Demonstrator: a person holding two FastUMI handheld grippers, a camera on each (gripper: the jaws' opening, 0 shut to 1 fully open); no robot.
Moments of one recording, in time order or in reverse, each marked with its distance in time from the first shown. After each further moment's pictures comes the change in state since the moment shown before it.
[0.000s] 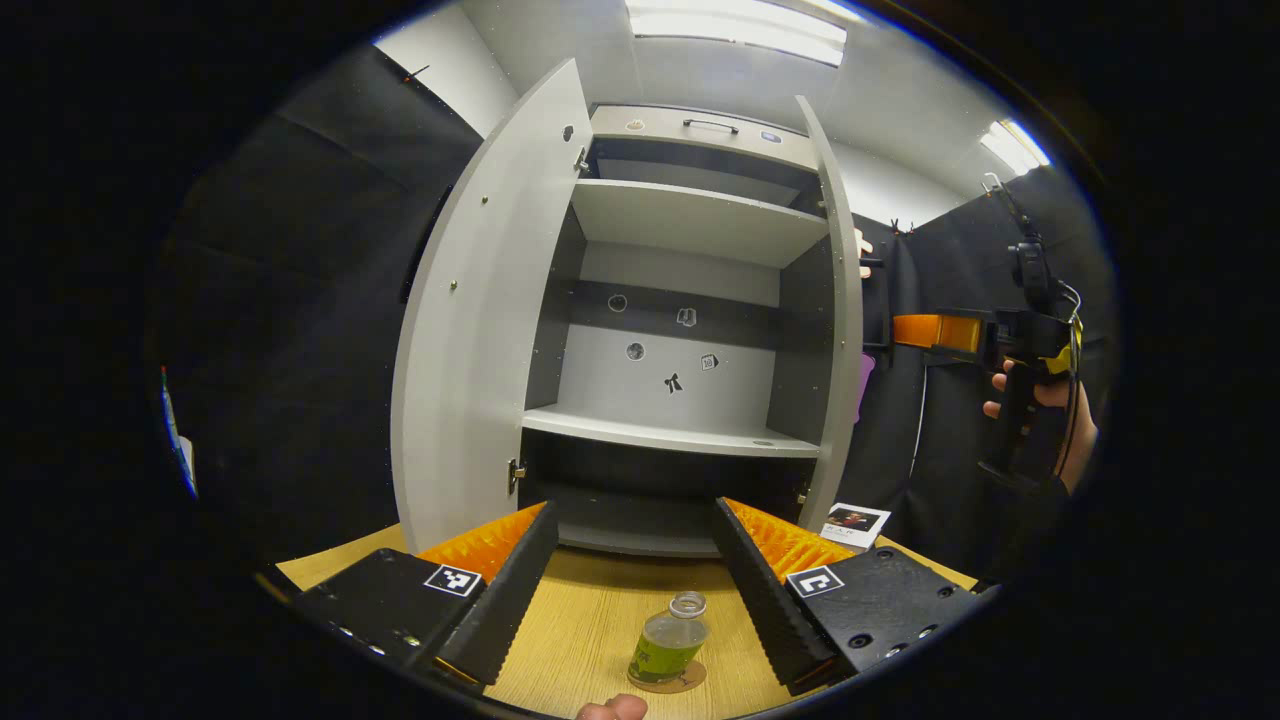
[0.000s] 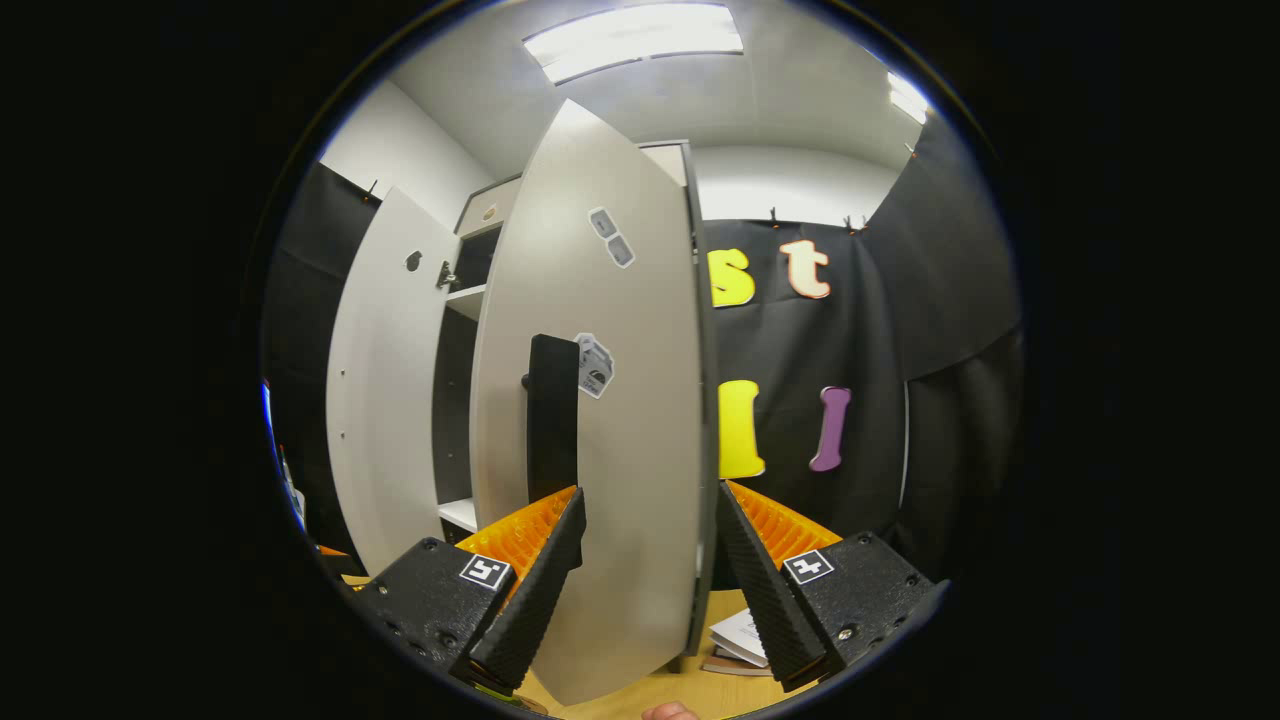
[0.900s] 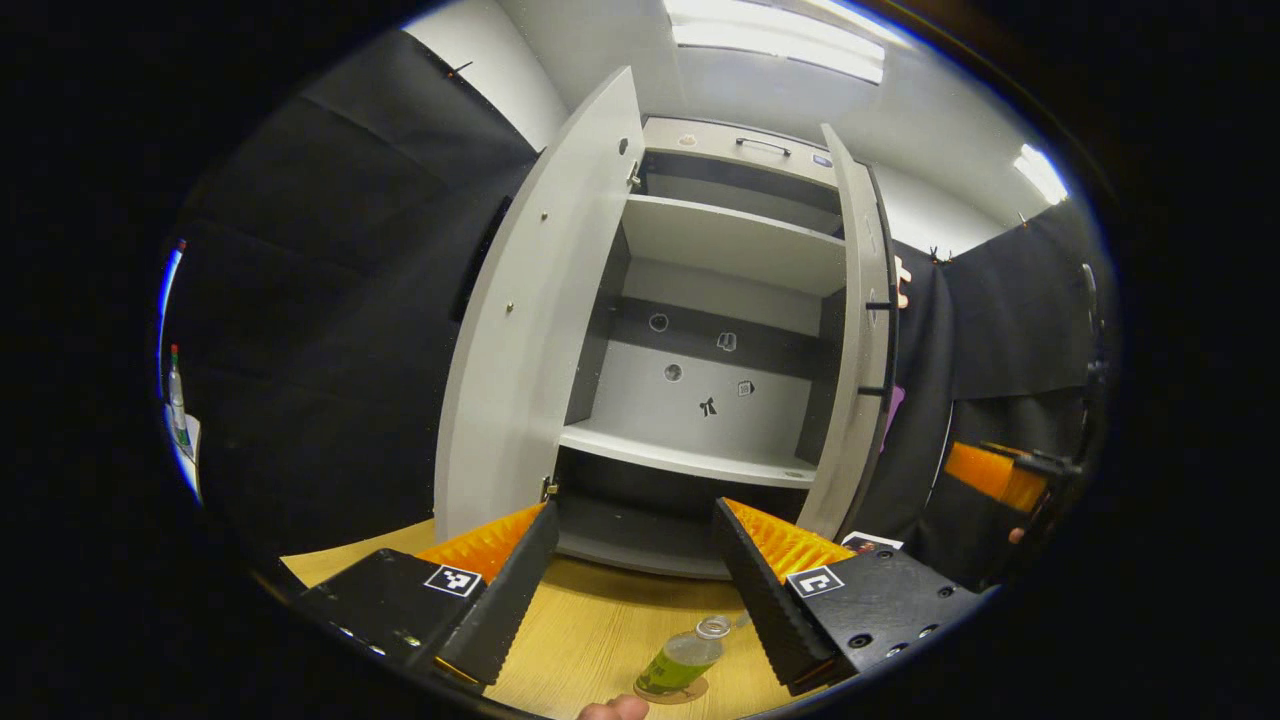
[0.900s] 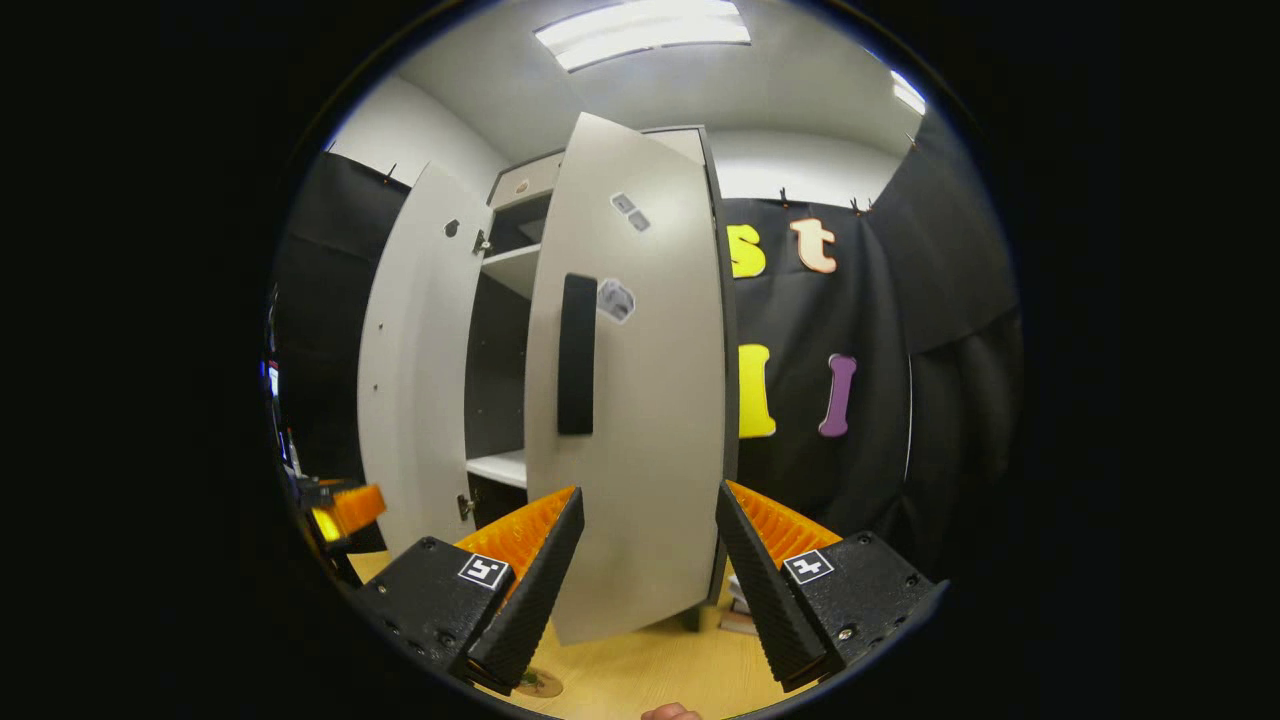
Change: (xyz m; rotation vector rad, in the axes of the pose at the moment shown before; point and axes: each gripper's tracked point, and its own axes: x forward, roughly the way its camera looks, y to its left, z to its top) left arm 0.005 0.036 0.029 -0.102 -0.033 0.086; right arm -0.085 0.023 -0.085 -0.002 0.086 -0.015
